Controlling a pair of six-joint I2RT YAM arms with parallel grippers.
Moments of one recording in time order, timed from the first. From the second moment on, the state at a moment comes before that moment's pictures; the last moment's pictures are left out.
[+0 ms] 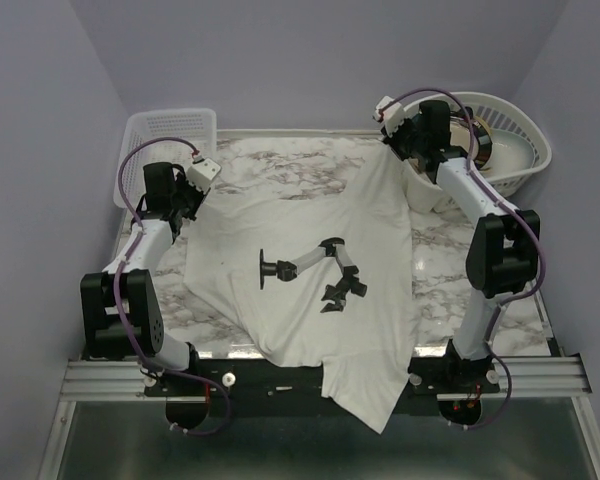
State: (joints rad) left arm 0.08 1.48 0.95 -0.05 0.31 0.61; right arm 0.17 1.91 1.61 -0.14 -0.29 -0.71
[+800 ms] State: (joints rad) left arm 0.18 1.21 0.90 -0.20 0.33 0.71; right arm 0.22 1.71 1.37 -0.22 -0.28 -0.64
